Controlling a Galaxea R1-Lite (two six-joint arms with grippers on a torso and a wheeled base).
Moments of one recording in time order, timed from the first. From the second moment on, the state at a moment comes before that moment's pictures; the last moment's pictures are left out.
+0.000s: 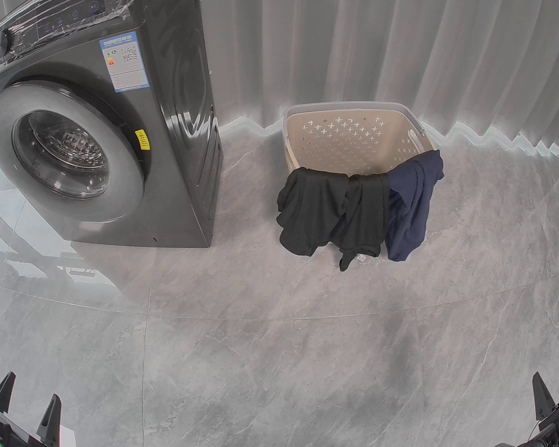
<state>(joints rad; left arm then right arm) -0.01 0.02 -0.02 0.00 0.01 -0.05 0.01 0.02 -0.02 0.00 -0.01 0.00</state>
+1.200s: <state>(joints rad) -0.01 0.02 -0.02 0.00 0.01 -0.05 0.01 0.02 -0.02 0.00 -0.01 0.00</state>
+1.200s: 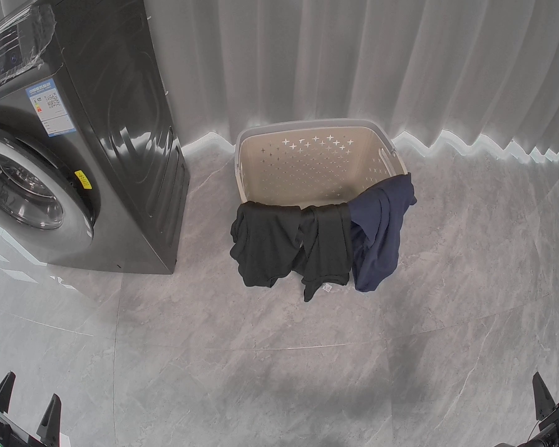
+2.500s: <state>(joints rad) -0.01 0.02 -0.02 0.00 0.01 -0.05 0.01 0.02 -0.02 0.00 -0.01 0.00</state>
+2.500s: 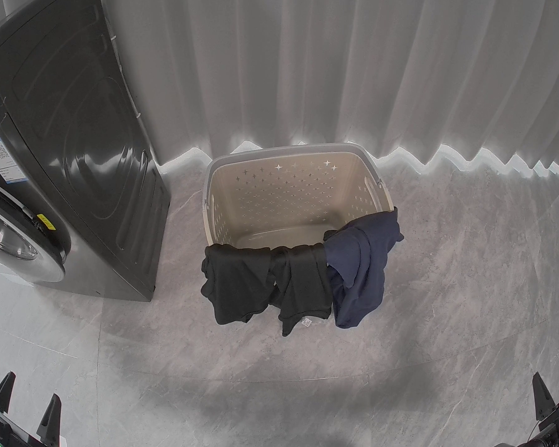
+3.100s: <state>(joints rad) -0.01 0.02 -0.02 0.00 0.01 -0.05 0.01 0.02 -0.02 0.00 -0.01 0.00</state>
